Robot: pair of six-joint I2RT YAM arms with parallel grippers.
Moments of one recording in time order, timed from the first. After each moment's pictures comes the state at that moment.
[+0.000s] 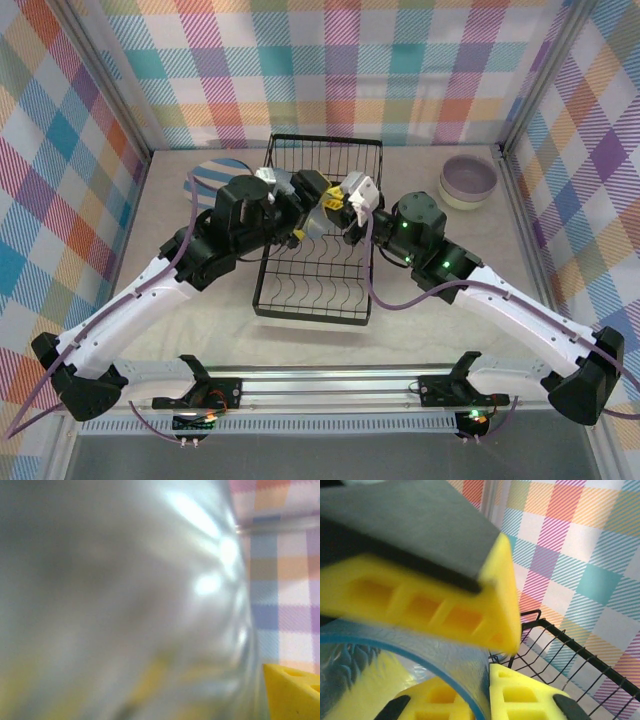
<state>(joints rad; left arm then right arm) -0.83 1.20 1.38 -0.50 -0.02 -1.38 0.84 1.14 1.08 0.04 -0.07 -0.19</state>
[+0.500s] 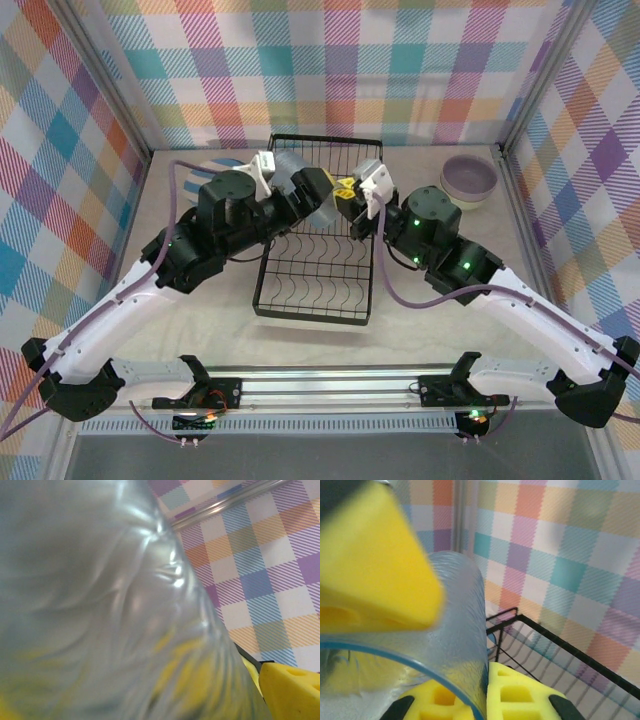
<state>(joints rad) -0.86 1.18 1.51 -0.58 -0.08 -1.10 0.88 1.10 1.24 -0.19 0.13 -0.10</state>
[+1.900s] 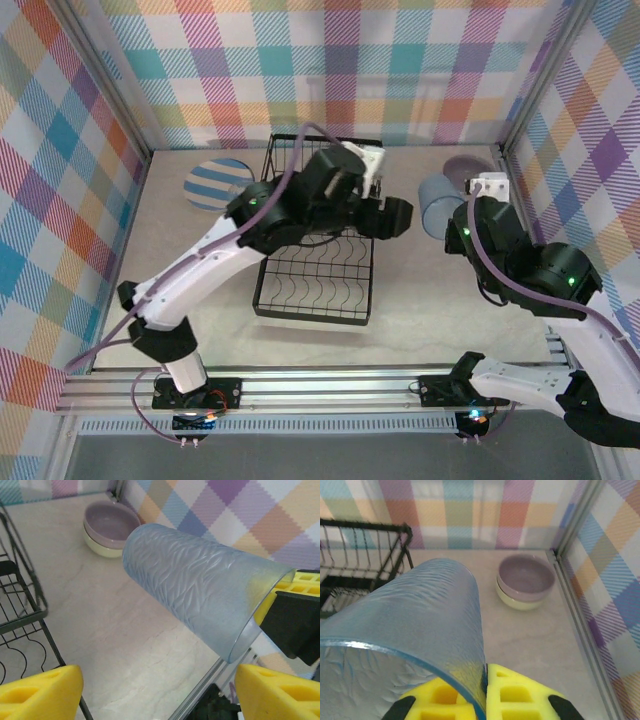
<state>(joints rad) -1.09 1.76 2.25 -1.03 -0.08 -0.54 0.84 0.99 1.60 -1.32 0.77 0.47</state>
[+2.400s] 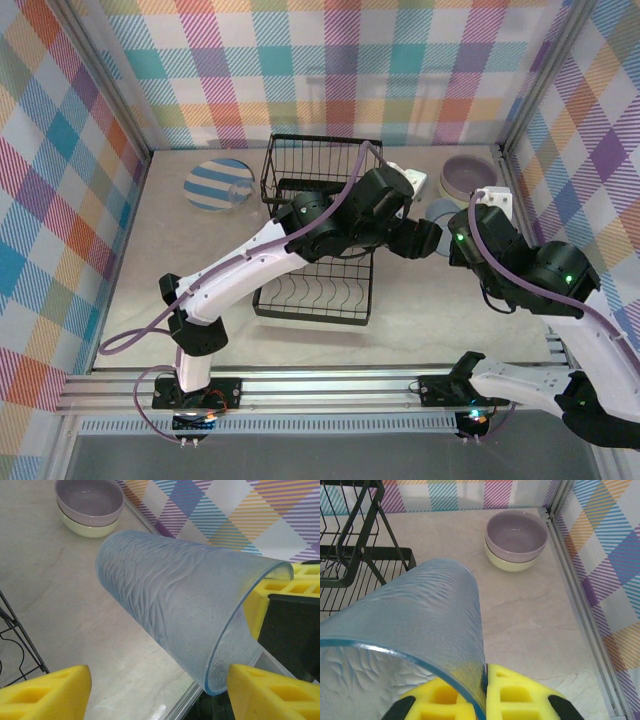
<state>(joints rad) -1.17 1.91 2.35 -1.06 -0.11 -0.52 0.81 1.00 1.59 -1.47 0.71 0.60</state>
